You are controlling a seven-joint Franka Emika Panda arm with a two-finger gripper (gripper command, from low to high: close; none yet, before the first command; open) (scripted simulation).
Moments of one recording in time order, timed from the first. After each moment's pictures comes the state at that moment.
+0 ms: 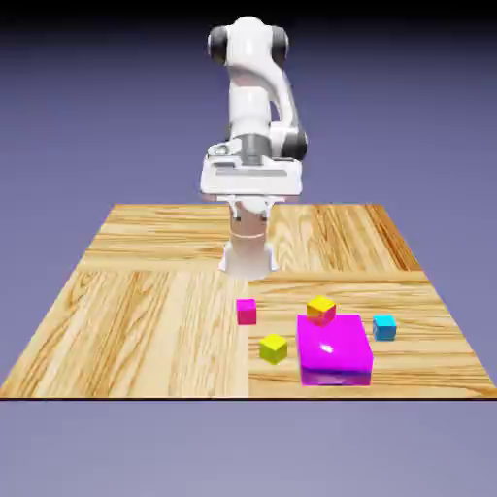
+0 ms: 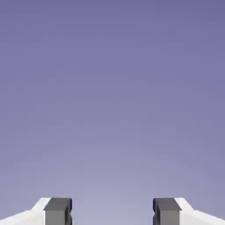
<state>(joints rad) 0.02 -0.53 0.03 -2.78 -0.03 2.99 0.74</state>
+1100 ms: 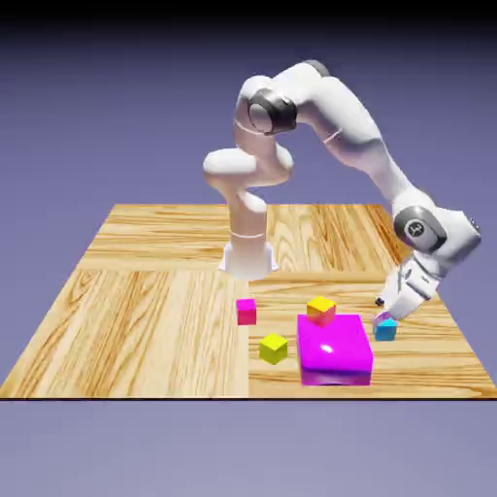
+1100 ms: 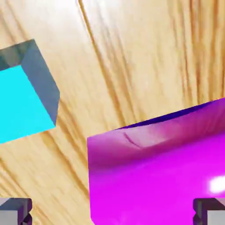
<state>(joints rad) 0.22 0.67 0.71 -1.93 -0.75 1.68 0.78</state>
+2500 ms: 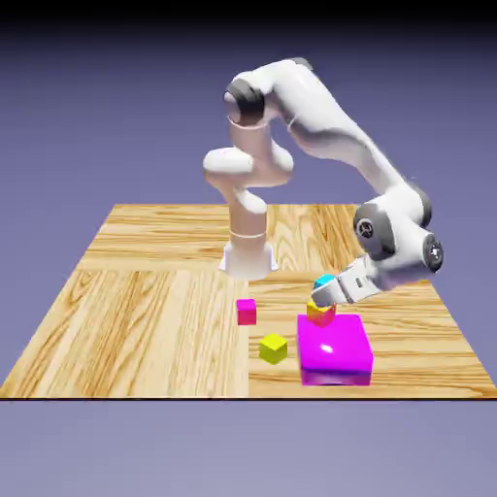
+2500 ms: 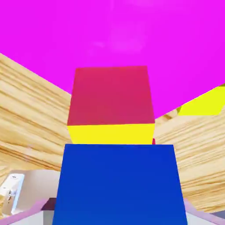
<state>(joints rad) 0.01 0.49 0.55 -1.98 -0.37 1.47 0.77</state>
